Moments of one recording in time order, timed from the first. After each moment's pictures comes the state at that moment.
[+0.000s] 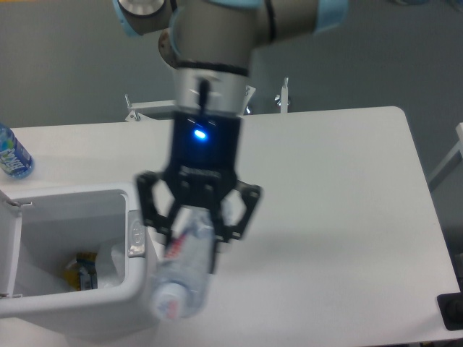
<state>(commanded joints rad) 2.22 -1.88 -1.21 -0.73 1.19 0.29</state>
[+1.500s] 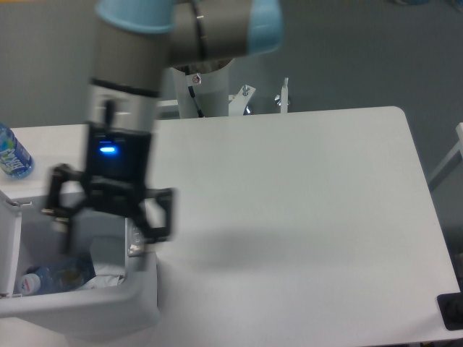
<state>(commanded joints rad) 2.33 -1.89 -1.29 -0.74 1.36 0.26</state>
